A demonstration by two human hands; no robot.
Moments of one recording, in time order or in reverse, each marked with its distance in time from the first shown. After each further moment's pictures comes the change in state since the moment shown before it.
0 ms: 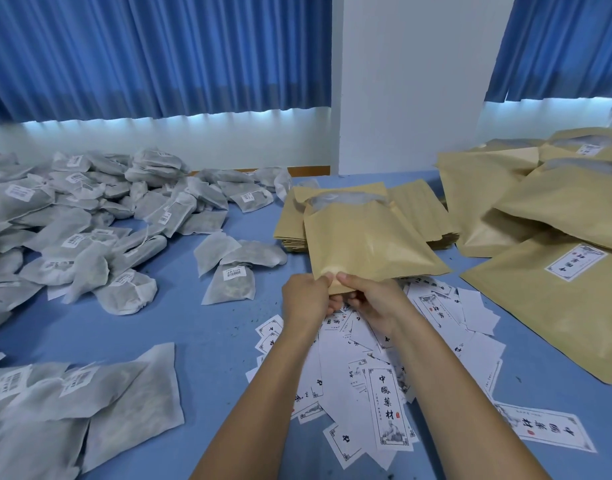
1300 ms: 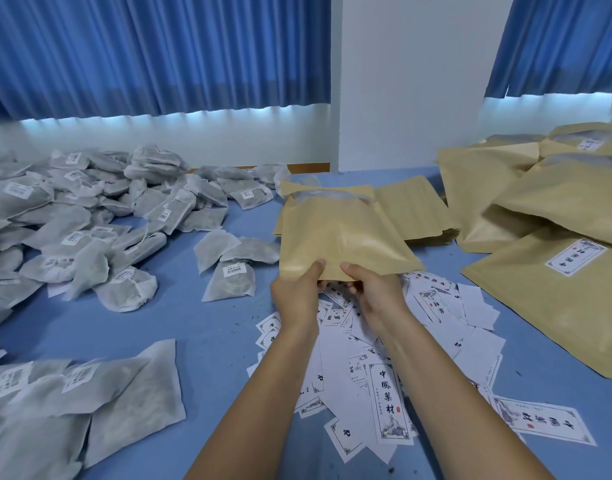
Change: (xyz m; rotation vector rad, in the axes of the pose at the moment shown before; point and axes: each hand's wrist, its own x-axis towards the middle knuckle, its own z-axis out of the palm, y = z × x) left_hand -0.002 -0.002 0.003 -0.572 0.213 -0.058; right_hand -0.008 0.003 0.018 0.127 0.155 -0.139
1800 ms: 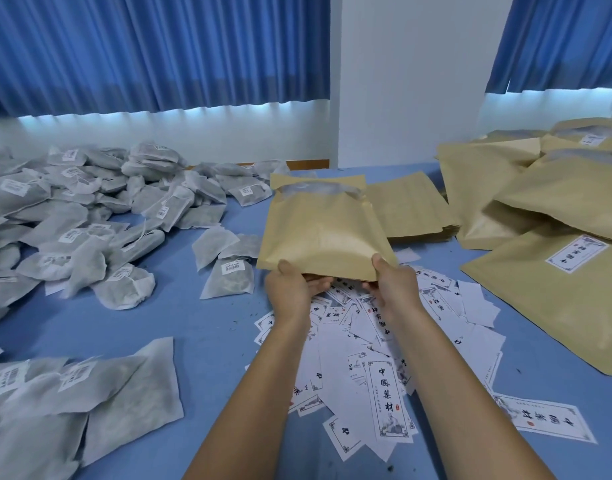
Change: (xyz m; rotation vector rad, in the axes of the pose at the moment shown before) left_hand 0.007 0.007 -0.002 -0.037 -0.023 -0.052; right_hand 0.020 -0.008 -0.020 -0.213 0.207 0.016
